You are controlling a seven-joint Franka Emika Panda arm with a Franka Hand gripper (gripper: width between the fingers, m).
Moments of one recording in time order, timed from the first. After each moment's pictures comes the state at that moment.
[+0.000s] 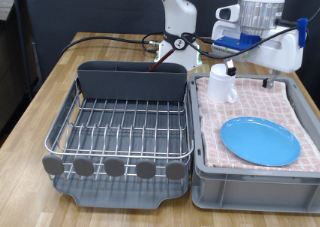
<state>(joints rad) 0.21 0.01 0.05 -2.39 -0.13 2.60 1.96</state>
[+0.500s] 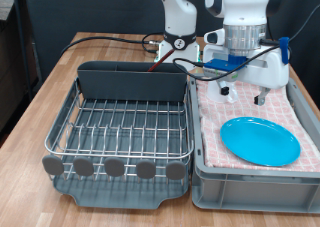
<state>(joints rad) 0.21 0.08 0.04 -2.48 0.04 2.82 1.79</state>
